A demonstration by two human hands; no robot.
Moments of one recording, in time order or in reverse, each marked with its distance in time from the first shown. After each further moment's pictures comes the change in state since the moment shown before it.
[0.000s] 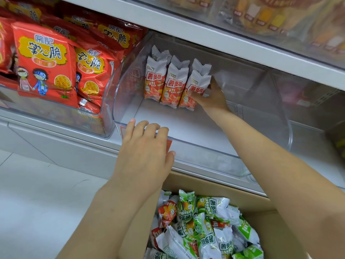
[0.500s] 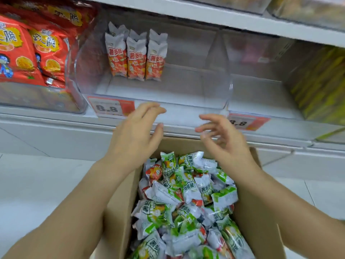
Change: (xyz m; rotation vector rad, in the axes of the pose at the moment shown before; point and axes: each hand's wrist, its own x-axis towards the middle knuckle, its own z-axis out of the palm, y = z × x) left_hand -0.044 0.050 0.005 -0.394 0.131 0.238; right_hand -0.283 0.001 -0.092 0.156 -0.006 -0.093
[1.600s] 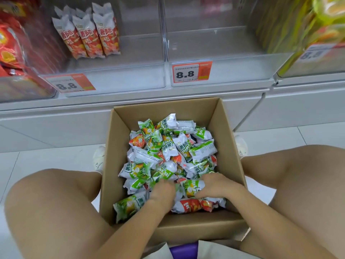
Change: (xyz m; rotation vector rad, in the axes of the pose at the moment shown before) left_hand -0.189 0.101 0.183 0.598 -1.176 -0.090; right_hand -0.177 0.158 -0.025 -0.558 -0.821 0.720
